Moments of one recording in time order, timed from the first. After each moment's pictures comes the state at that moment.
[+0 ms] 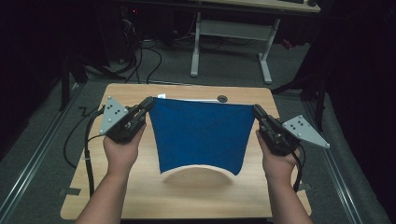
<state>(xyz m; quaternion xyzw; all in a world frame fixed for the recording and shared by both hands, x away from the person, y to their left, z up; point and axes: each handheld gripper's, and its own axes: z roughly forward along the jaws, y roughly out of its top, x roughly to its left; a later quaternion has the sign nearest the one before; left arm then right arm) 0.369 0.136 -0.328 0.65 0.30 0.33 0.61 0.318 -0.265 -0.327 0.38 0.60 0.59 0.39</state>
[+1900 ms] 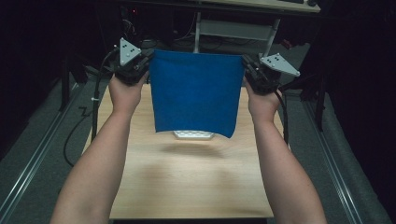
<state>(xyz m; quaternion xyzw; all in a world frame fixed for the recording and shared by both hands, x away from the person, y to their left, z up) 0.514 0.126 -0.284 0.68 0.31 0.40 0.53 0.466 -0.246 -0.281 0.40 0.61 0.54 0.42</state>
